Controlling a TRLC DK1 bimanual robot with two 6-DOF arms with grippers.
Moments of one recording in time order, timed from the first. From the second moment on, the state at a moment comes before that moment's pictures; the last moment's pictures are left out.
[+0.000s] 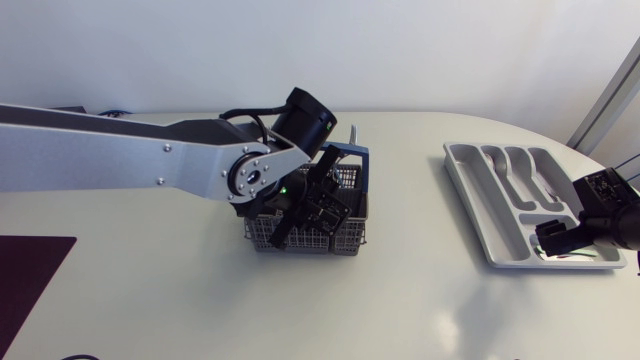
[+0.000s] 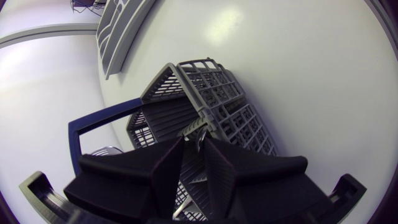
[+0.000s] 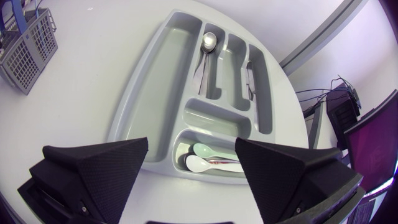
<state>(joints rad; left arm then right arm) -0.76 1.80 1.22 -0.35 -0.04 1.57 -0.44 1.24 0.65 -0.27 -0.09 -0.62</state>
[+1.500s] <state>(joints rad) -0.71 1.59 1.23 -0.38 0.03 1.38 -0.40 1.11 0.61 -0.29 -0.10 -0.63</state>
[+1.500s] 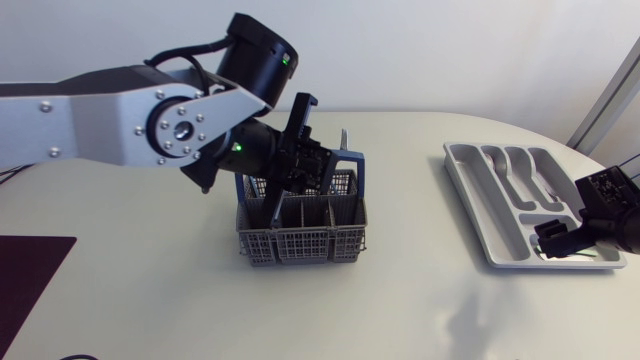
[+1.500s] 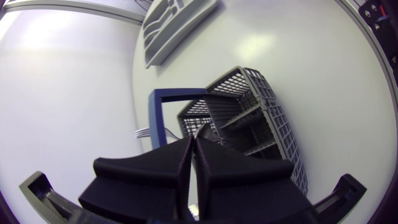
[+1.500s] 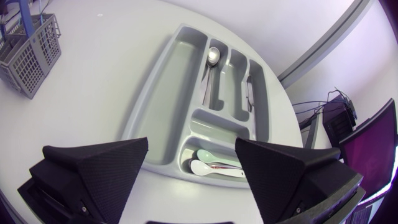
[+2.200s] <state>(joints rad) -0.85 1.54 1.39 -0.54 -0.10 0.60 0.17 0.73 0.62 -0.53 -0.11 -0.44</state>
